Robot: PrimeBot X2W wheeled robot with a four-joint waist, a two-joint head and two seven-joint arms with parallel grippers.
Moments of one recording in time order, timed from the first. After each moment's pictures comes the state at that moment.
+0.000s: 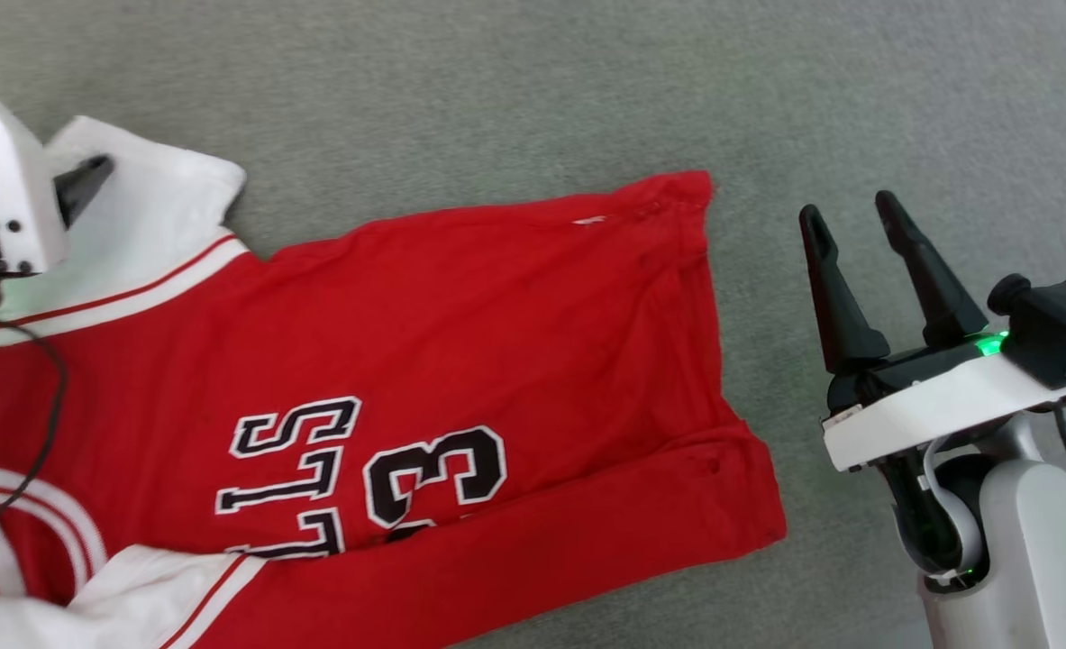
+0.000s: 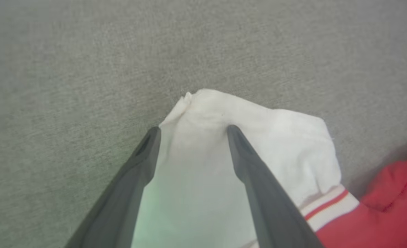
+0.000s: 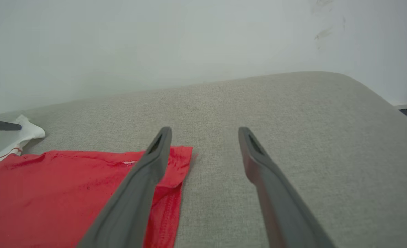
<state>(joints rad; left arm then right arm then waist) -0.88 0.74 -0.38 0.38 -0.83 -0.02 0.78 -0.31 -0.08 0.10 -0.05 0.31 0.13 0.02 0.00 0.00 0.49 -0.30</state>
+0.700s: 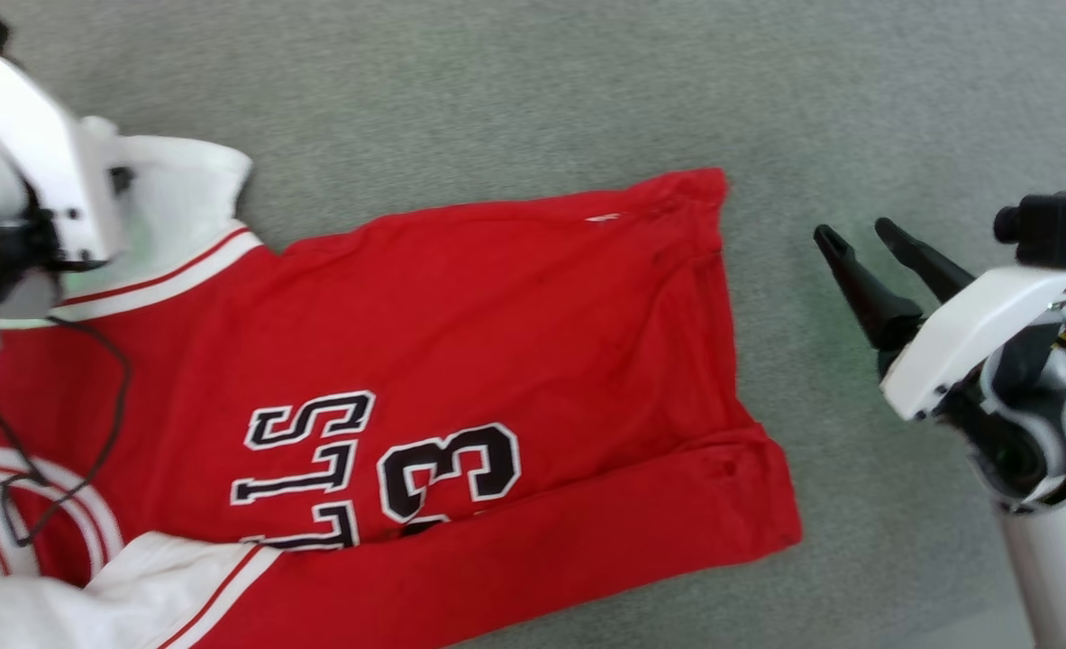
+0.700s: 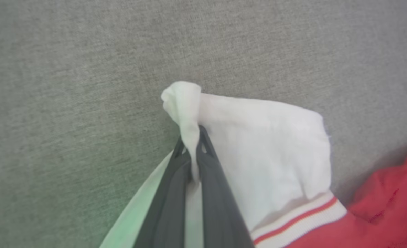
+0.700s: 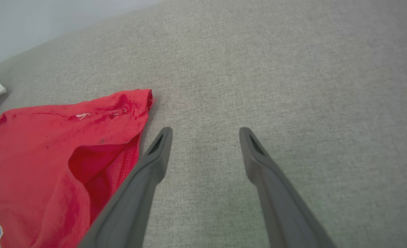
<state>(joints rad) -0.91 0.67 -0.41 0.42 -0.86 0.04 0.85 -0.46 -0.24 0.12 0.14 0.58 0.13 0.36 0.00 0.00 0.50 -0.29</state>
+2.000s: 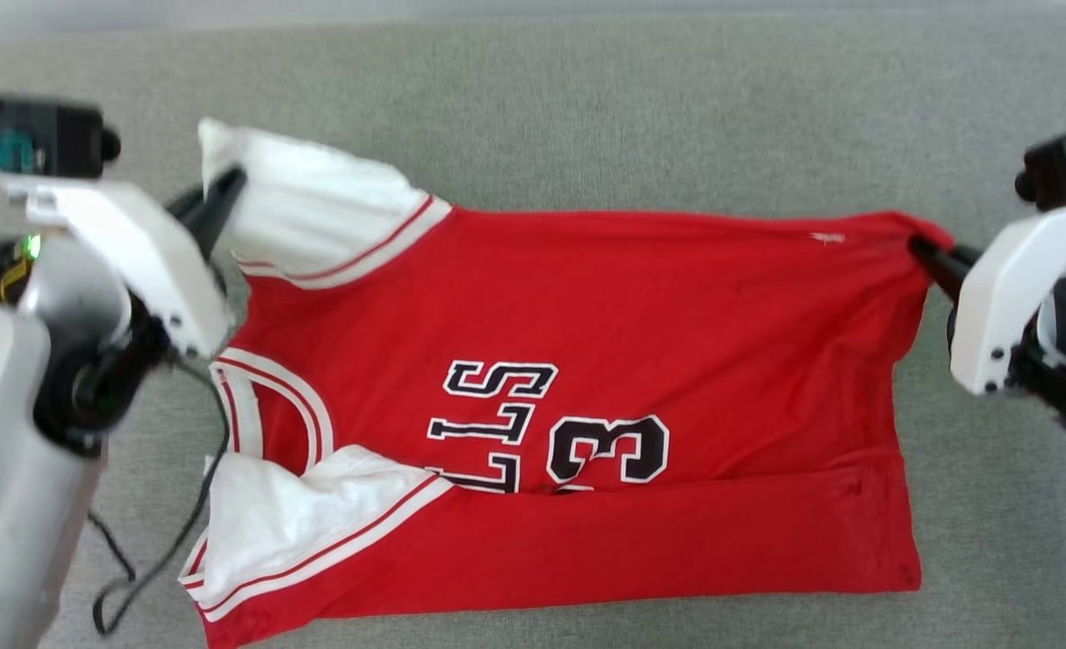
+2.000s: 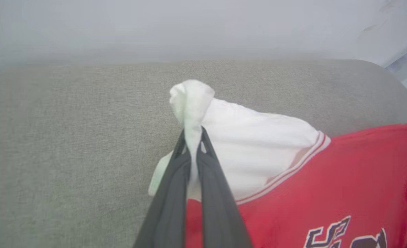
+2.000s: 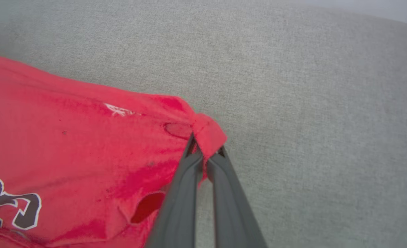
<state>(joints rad) -0.68 0.58 -0.36 0.23 -0.87 -0.03 0.40 -0.58 -0.39 0.14 0.21 0.49 0.13 0.69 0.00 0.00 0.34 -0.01</state>
